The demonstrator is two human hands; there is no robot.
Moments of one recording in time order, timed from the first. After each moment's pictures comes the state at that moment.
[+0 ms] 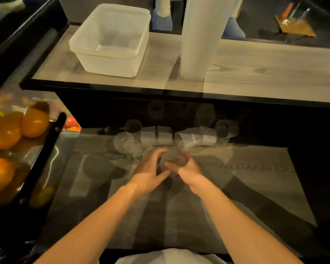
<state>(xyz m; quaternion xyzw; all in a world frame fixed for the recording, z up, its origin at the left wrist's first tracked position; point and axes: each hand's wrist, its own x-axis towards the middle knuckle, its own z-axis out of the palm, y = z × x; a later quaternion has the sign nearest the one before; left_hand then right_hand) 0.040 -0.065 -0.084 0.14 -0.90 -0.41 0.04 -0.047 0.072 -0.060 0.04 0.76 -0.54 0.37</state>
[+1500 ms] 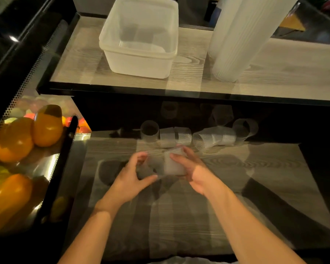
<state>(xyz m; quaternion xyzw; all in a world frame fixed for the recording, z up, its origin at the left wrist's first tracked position) 0.104 -0.179 -0.084 0.17 -0.84 -0.51 0.01 -0.023 -0.004 -0.057 0.08 0.64 -0.64 0.42</state>
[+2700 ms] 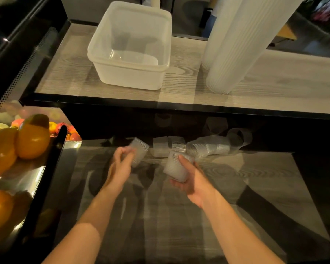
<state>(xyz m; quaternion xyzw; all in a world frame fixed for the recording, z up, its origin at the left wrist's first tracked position) 0.036 -0.193 -0.096 0.40 -0.67 -0.62 0.12 -0.037 0.010 -0.056 0.21 0.54 -0.72 0.39</state>
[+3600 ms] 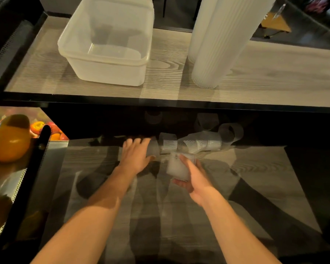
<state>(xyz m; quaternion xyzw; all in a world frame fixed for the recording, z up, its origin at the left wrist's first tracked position) -0.035 -0.165 -0.101 0.17 -0.98 -0.13 -0.05 -0.053 0.040 -0.065 0.21 0.60 -0.69 0.34</state>
